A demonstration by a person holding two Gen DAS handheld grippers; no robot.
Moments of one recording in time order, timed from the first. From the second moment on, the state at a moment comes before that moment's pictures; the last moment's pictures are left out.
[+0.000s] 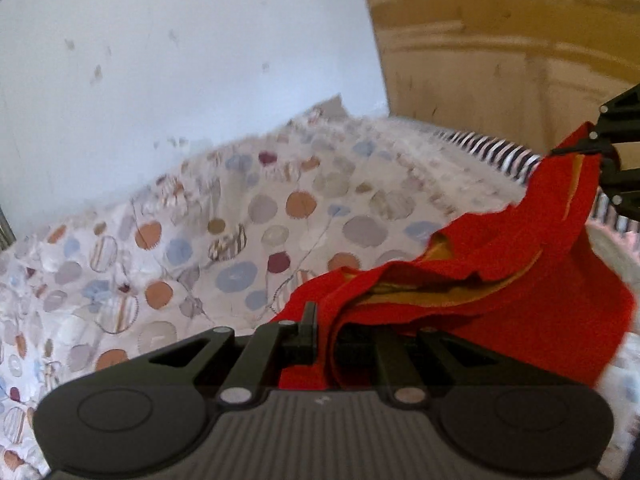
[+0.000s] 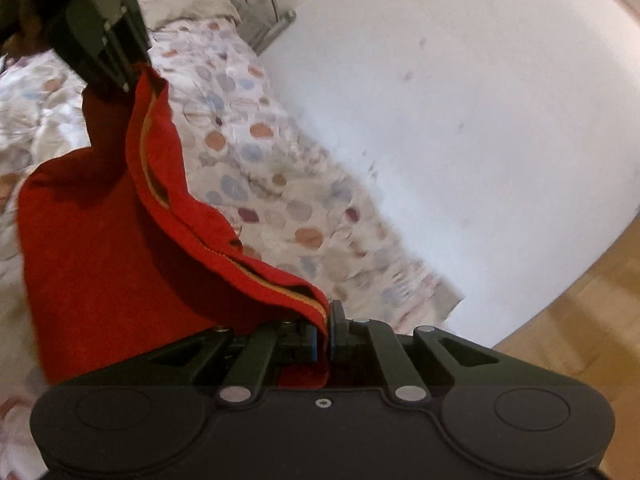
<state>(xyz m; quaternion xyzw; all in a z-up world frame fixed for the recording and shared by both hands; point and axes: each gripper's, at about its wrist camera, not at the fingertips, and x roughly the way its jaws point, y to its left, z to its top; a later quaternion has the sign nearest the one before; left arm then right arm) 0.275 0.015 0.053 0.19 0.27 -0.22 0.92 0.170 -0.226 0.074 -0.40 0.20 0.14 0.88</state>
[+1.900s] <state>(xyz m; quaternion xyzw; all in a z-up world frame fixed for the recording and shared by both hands) 0.278 -0.004 -0.039 0.28 0.27 -0.20 0.90 0.289 -0.322 -0.033 -0.06 0.30 0.04 0.95</state>
